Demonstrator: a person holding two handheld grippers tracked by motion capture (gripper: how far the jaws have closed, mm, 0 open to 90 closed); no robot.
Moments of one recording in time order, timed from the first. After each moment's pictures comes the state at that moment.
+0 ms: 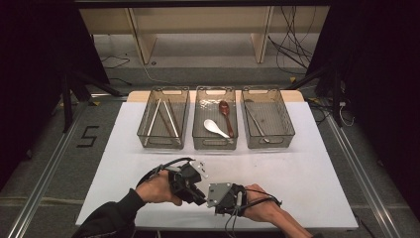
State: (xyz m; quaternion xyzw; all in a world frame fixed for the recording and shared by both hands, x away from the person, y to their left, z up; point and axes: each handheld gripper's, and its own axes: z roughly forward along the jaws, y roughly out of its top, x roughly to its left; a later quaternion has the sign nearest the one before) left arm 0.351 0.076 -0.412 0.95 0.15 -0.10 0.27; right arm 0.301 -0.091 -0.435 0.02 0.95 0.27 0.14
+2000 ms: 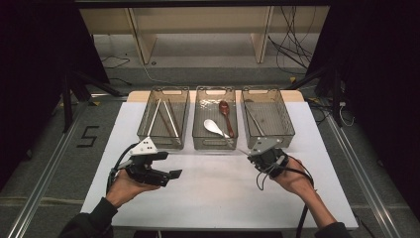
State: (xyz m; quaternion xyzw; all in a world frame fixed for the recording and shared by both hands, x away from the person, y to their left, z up) left arm 0.355 0.179 -0.402 0.82 0.32 0.10 0.45; right arm 0.380 -0.192 -0.402 0.25 0.90 0.27 0.23
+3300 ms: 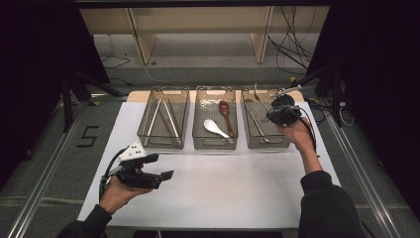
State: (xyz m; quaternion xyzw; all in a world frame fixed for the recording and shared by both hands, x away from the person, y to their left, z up) left arm 0.345 0.199 -0.411 0.80 0.35 0.12 0.47; right arm 0.509 -0.241 -0.371 0.47 0.81 0.27 0.22
